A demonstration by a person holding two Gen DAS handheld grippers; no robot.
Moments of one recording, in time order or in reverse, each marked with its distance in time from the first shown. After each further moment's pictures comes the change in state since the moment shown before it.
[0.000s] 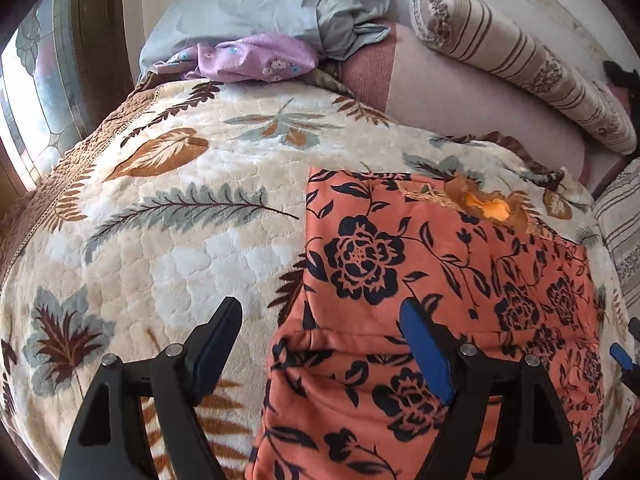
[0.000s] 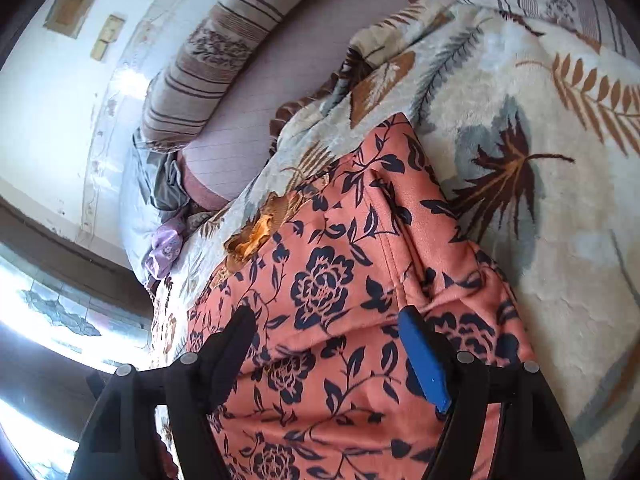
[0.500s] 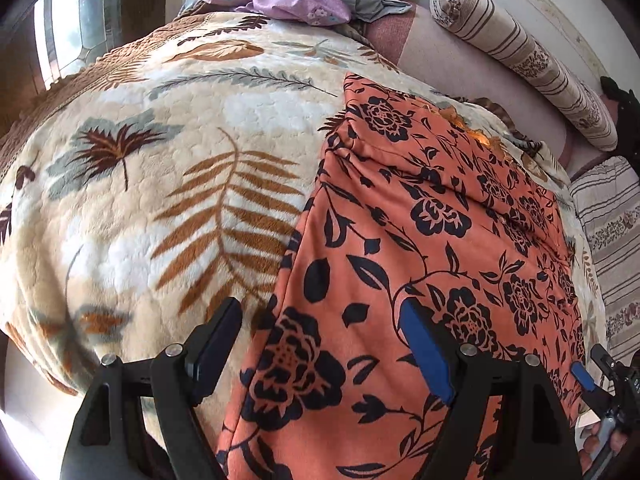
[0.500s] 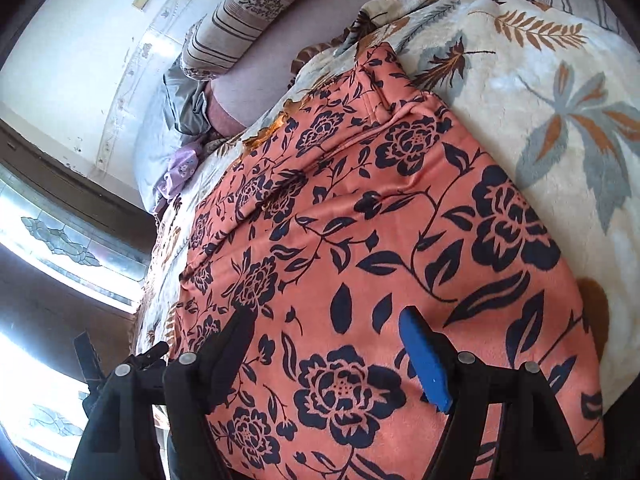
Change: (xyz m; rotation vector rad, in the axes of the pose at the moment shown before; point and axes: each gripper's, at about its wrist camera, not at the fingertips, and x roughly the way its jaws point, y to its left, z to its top) left arm -0.060 0.044 -0.128 -0.137 0.116 -0.065; right arm -0.060 -0.018 -0.139 -0.056 0.084 0.002
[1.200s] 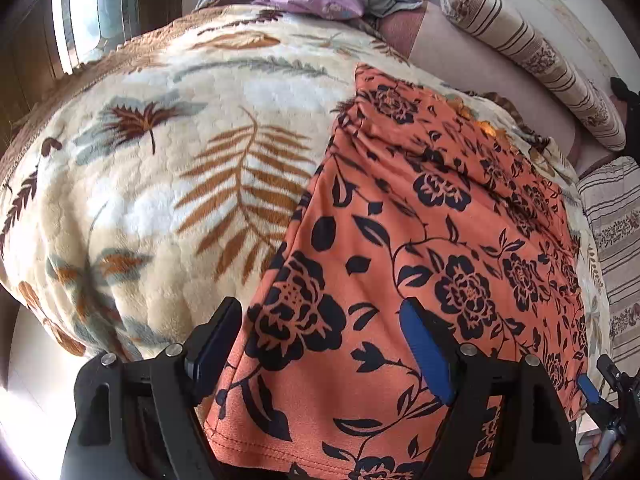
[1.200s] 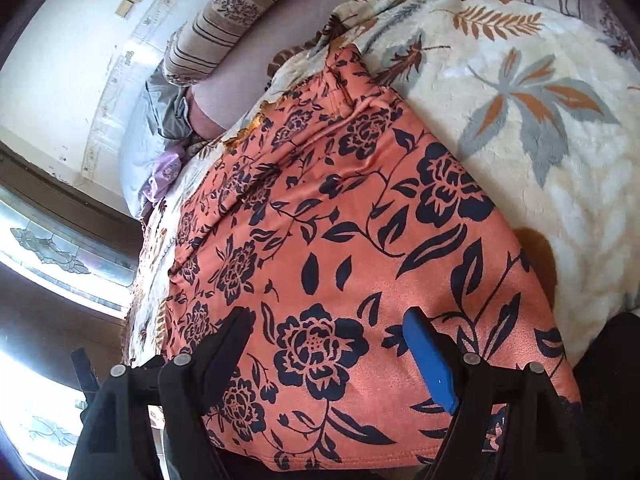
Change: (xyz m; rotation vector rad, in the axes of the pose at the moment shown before) left arm -0.023 -0.005 -0.023 -0.013 -0.007 0.054; right arm -0.029 -0.006 -0.016 0.013 0.008 -0.057
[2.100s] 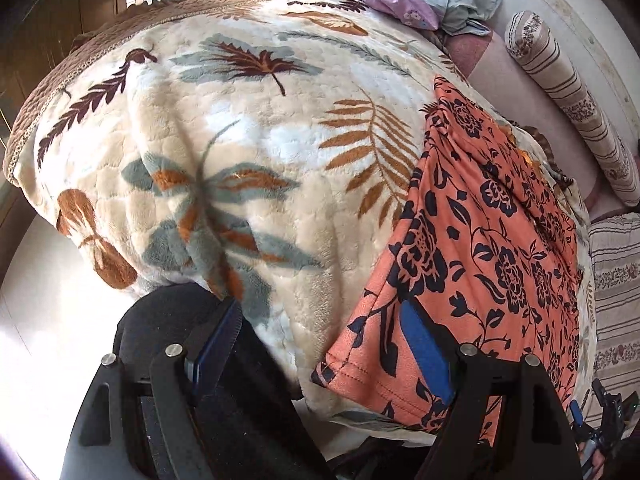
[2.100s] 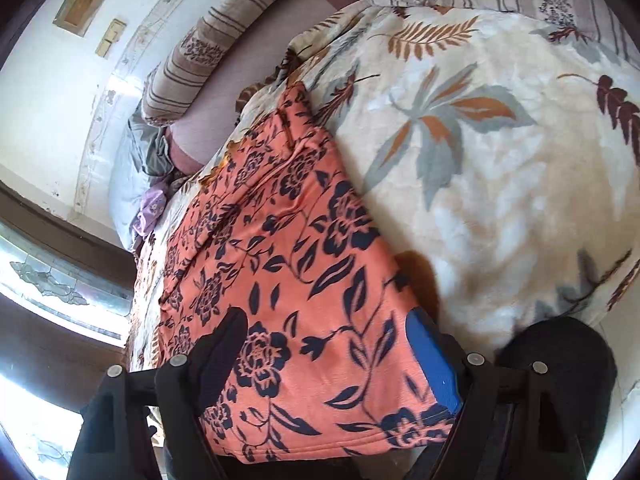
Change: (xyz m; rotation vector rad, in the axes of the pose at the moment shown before) left arm -0.016 0.082 -0.036 -0.215 0.077 -0.007; right arm -0.043 -0.075 0.010 0.151 -0.069 -0.053
